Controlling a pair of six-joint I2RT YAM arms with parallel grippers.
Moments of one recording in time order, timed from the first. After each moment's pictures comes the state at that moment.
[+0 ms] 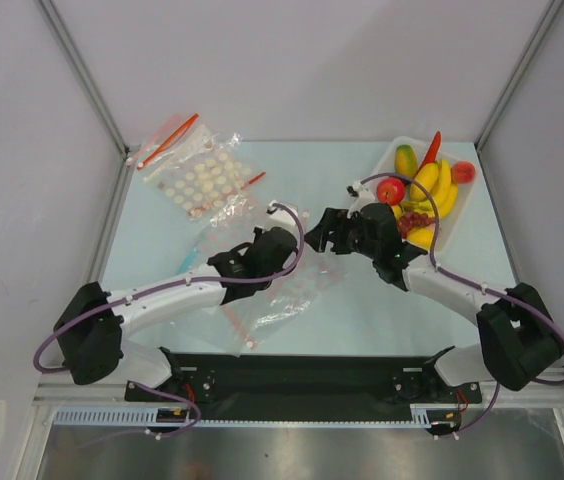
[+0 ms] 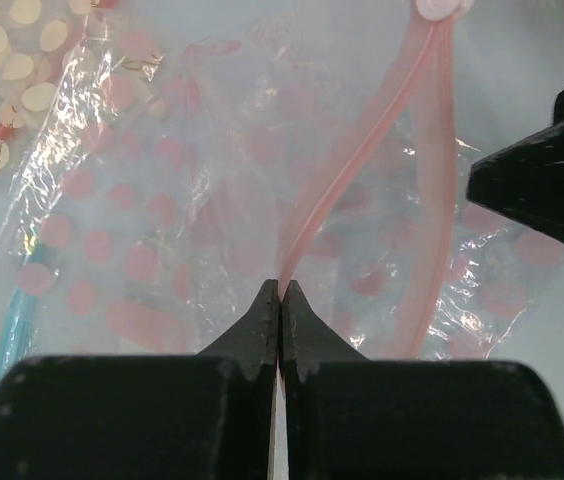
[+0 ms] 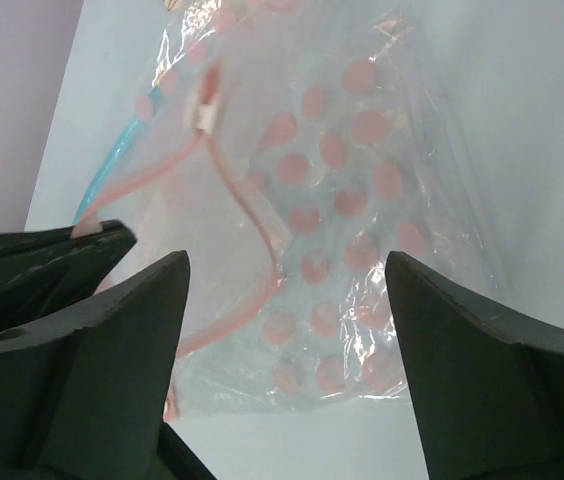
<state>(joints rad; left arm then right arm) -0.95 1.38 0.96 -0.26 -0.63 -0.29 0.57 1.41 0.78 0.21 -0.18 0.59</state>
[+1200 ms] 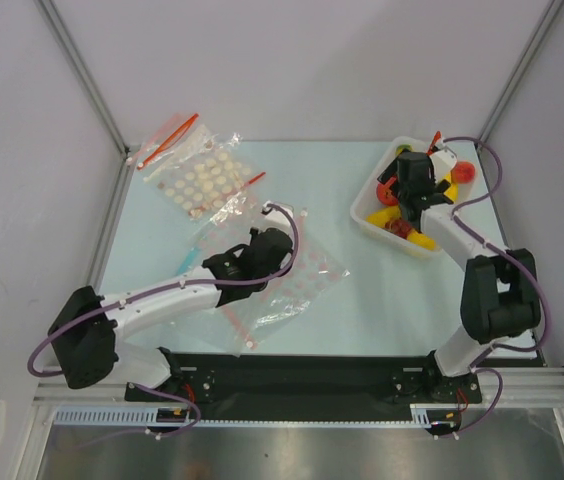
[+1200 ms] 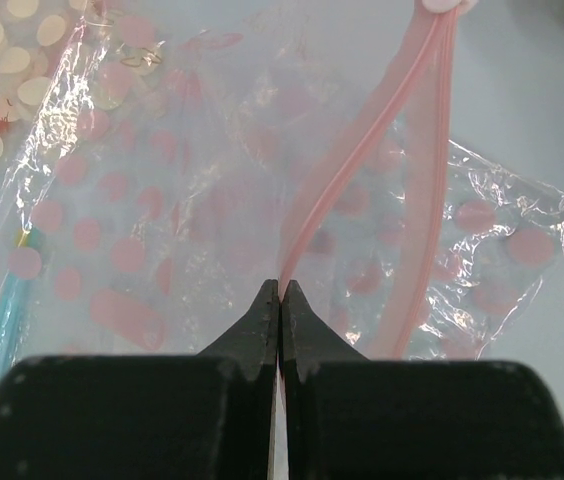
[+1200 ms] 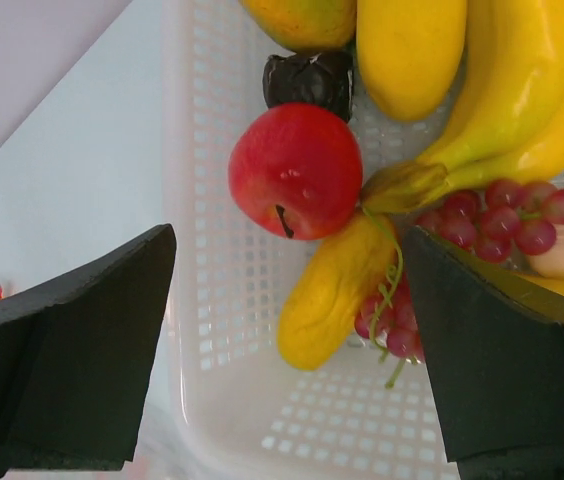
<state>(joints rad) -0.94 1.36 0.93 -0.24 -0.62 -0.31 0.22 1.59 1.12 -0.06 0.46 0.71</state>
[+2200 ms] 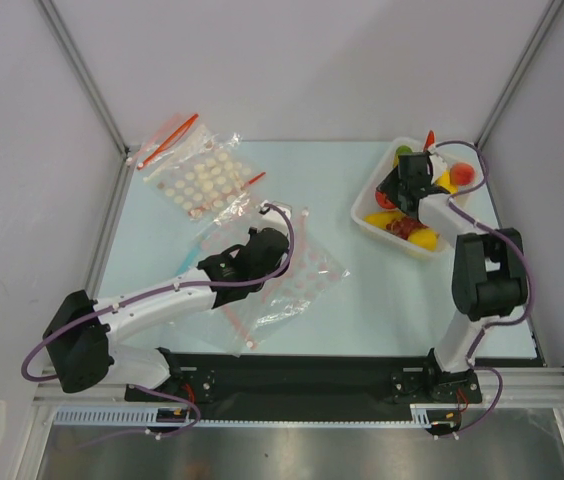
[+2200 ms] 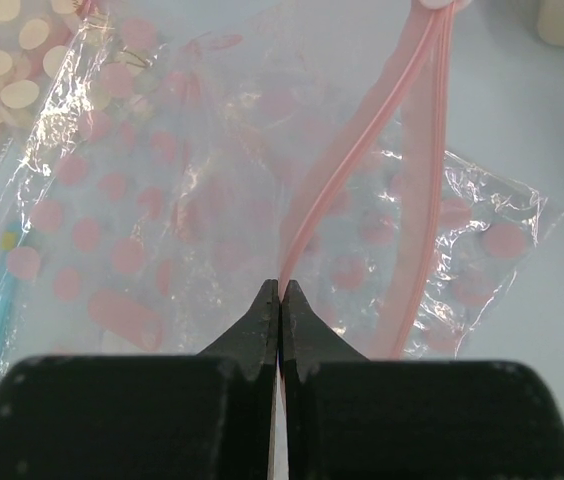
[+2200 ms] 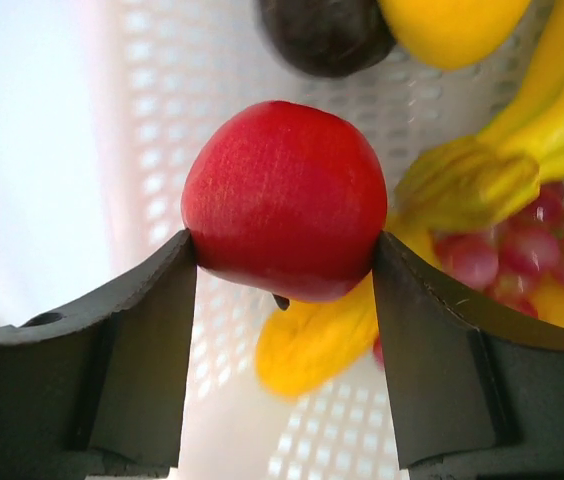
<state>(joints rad) -0.94 1.33 0.92 -0.24 -0.59 -0.31 0.15 1.83 1.28 -0.18 0.27 0.77</state>
